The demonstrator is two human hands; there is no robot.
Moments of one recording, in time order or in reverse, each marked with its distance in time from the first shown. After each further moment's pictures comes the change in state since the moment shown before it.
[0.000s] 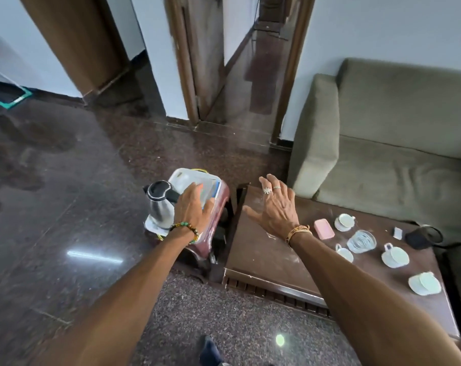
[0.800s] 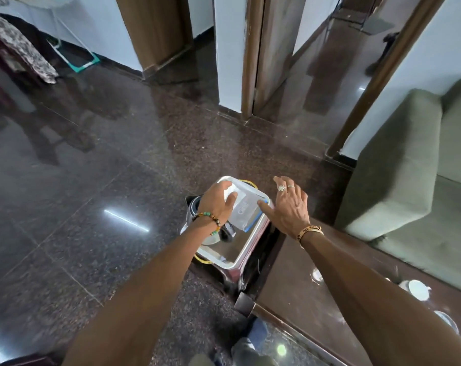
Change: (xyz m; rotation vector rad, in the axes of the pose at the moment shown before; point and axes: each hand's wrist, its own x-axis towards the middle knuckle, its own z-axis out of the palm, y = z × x) left_hand 0.141 -0.093 -0.020 -0.155 -0.009 -0.181; right_hand 0.183 -0.084 0.091 0.092 -0.130 -0.110
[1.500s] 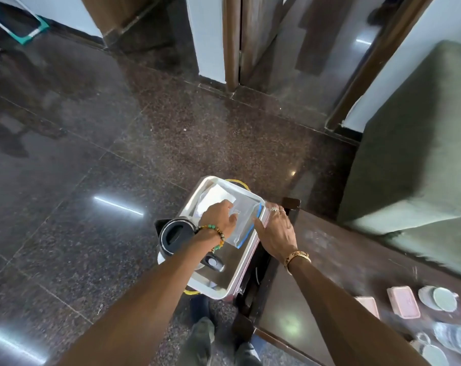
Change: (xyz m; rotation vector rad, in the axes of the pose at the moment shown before) left_hand 0.116 -0.054 0.116 0.249 -0.354 -0.182; right_hand 0.069 0.044 0.118 0.291 -0.262 0.317
